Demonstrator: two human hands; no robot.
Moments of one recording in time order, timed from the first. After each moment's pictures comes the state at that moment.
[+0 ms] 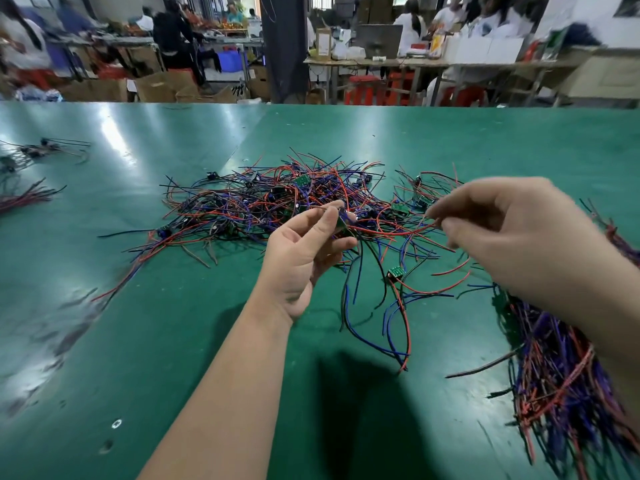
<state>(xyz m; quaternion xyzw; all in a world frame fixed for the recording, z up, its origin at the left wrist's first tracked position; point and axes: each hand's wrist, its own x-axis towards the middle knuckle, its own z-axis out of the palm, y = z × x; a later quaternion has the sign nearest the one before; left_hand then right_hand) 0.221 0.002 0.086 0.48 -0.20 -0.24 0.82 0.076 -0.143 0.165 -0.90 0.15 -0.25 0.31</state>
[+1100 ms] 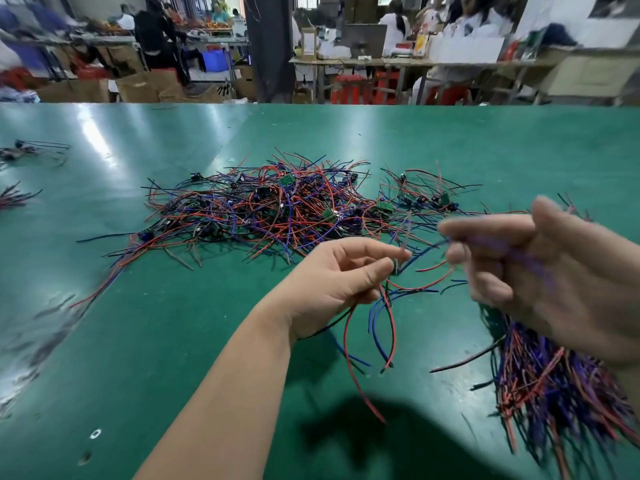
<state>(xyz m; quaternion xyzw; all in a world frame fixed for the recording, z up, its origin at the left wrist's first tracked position) 0.190 -0.012 0.085 0.52 -0.38 -0.37 0.67 0.040 -0.165 0.149 -0.64 0.02 -0.07 0.77</state>
